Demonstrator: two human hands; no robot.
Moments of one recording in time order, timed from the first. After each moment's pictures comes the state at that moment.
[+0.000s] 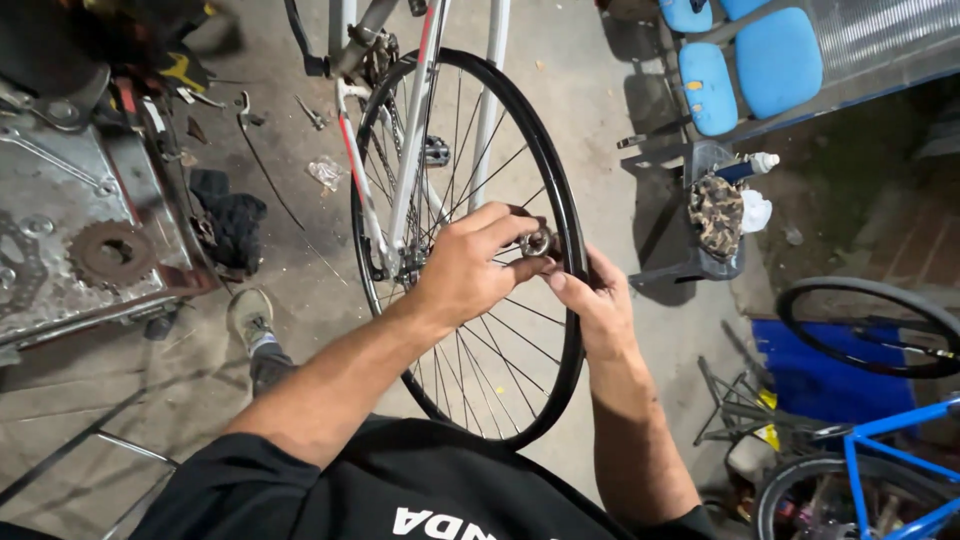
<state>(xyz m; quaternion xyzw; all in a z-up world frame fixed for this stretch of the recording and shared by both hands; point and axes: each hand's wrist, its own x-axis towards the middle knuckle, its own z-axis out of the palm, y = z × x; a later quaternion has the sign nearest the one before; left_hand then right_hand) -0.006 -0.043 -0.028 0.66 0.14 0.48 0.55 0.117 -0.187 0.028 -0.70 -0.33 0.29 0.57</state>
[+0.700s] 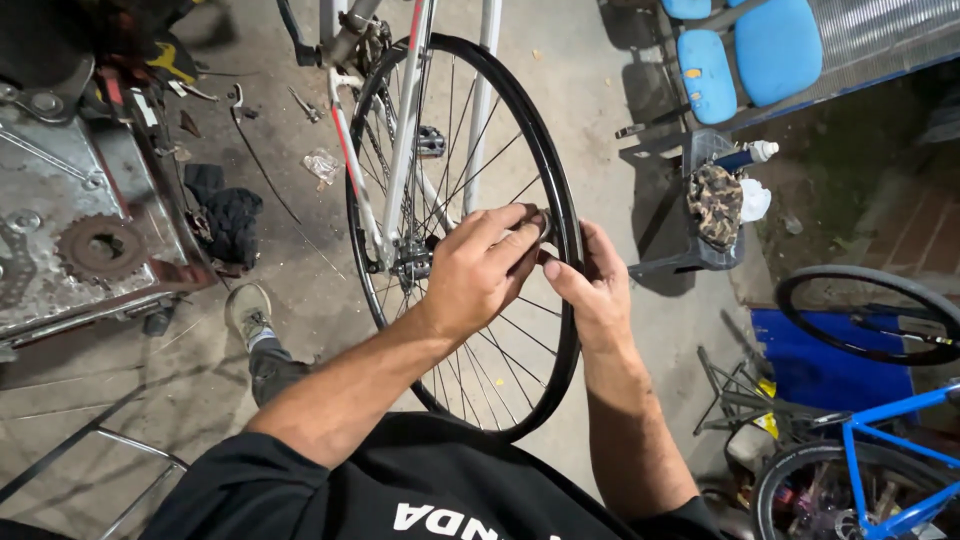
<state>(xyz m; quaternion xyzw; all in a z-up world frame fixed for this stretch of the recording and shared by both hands) 0.002 -0.072 -0.042 0.73 0.19 0.58 0.31 0.112 -0.188 0.028 -0.70 -0.34 0.24 0.58</state>
